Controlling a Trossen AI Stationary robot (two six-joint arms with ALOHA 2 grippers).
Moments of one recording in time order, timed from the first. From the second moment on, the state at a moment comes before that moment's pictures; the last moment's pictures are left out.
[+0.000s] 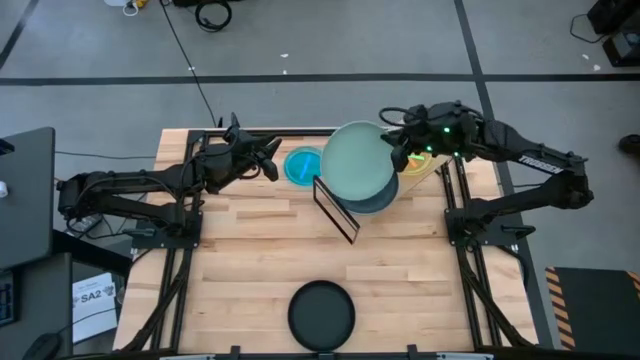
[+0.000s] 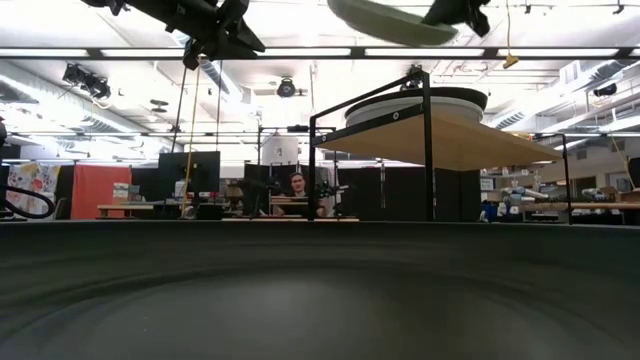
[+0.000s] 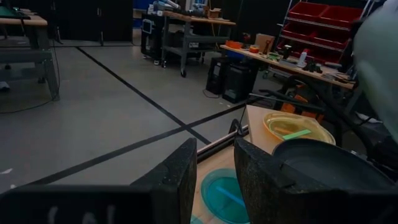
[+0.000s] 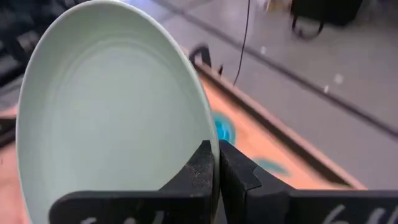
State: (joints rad) left arm 0.20 1.04 0.76 0.18 -0.57 -0.25; right arm -0.29 1.07 1.29 -0.73 0.19 0.30
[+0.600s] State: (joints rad) left arm 0.20 1.04 0.76 0.18 -0.57 -0.25; right arm -0.48 1.22 1.29 -0.90 -0.05 0.30
